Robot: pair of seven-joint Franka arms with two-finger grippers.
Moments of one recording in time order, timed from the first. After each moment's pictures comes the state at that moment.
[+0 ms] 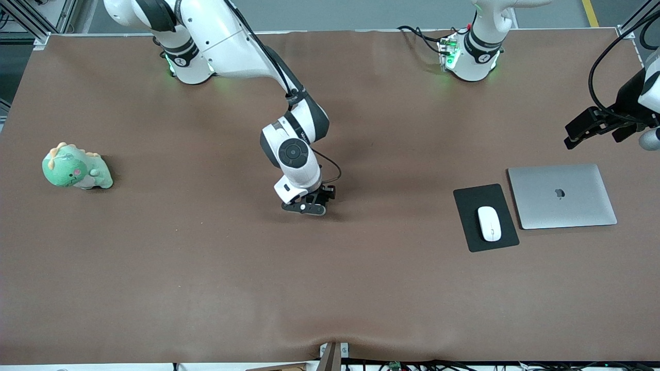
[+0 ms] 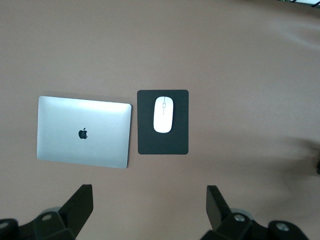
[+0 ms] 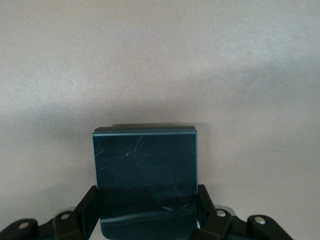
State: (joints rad) left arm -0.02 0.01 -0.07 -1.52 0.03 1.60 -0.22; right arm 0.82 0.79 -0.14 -1.53 0.24 2.31 0.73
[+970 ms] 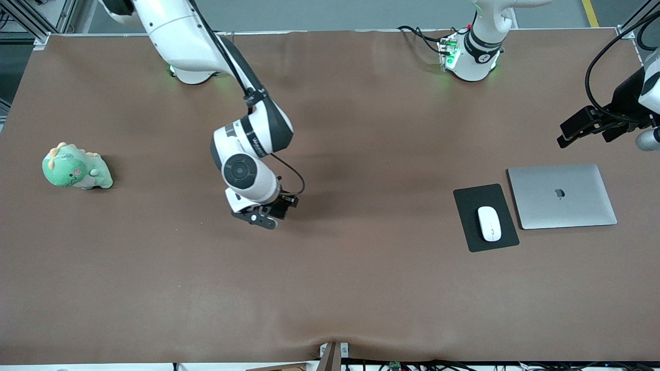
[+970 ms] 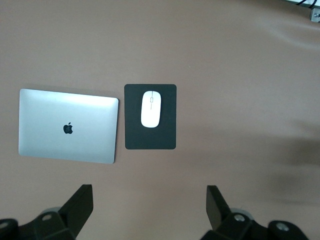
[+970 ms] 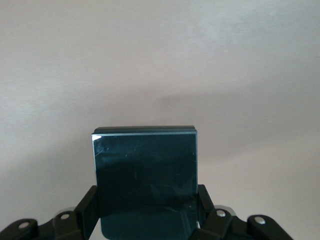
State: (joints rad) left arm -0.02 0.01 -0.06 -1.52 -0.04 1.59 -0.22; right arm 0.65 0.60 -0.16 -1.64 0.24 2.11 0.73
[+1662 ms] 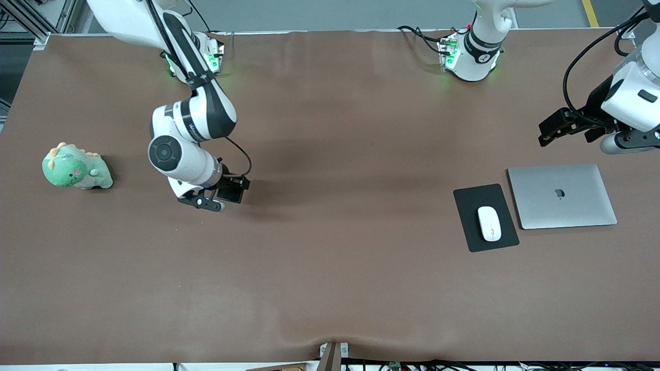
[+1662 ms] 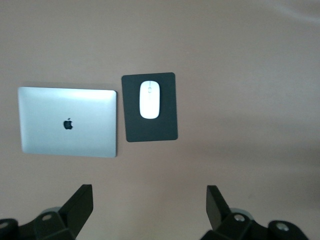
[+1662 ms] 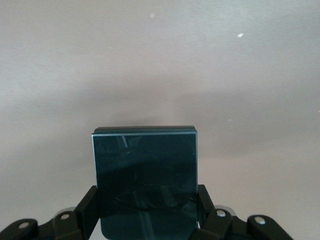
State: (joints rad) left arm -0.04 0.02 -0.11 -1.53 0.02 1.57 -0.22; right arm 0.50 0.31 -0.16 -2.06 0.23 2.22 0.43
